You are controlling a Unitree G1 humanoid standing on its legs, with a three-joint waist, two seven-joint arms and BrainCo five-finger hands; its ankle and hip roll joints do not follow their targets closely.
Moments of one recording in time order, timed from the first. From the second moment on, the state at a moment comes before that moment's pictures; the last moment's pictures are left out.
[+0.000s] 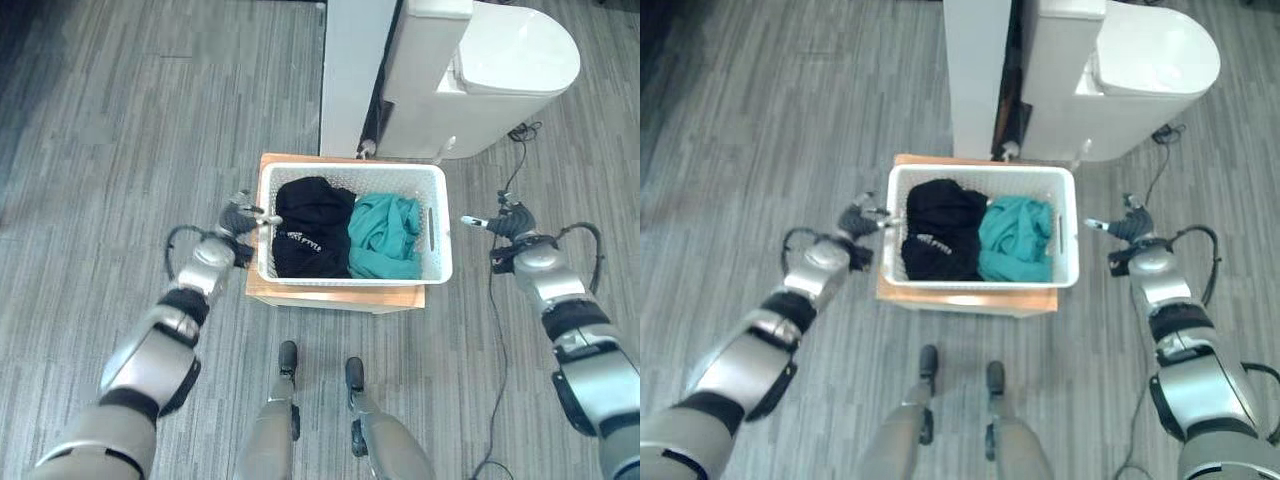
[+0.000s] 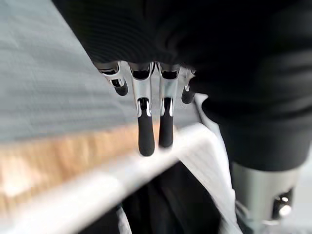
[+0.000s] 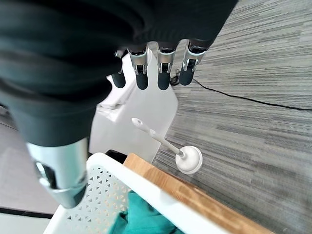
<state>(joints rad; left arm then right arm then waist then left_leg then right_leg) -1.04 0.44 -0.52 1.21 -0.45 0.01 0.11 -0.84 -0.67 0.36 0.95 0.37 0.05 -0.13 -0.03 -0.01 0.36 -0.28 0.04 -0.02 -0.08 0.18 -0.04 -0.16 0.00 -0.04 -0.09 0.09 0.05</state>
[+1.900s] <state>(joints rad) -1.16 0.45 -0.66 1.09 -0.34 0.04 0.21 -0.88 -0.66 0.51 0.90 0.37 0.05 -0.13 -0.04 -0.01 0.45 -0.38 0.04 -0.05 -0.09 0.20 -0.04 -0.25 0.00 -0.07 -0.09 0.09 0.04</state>
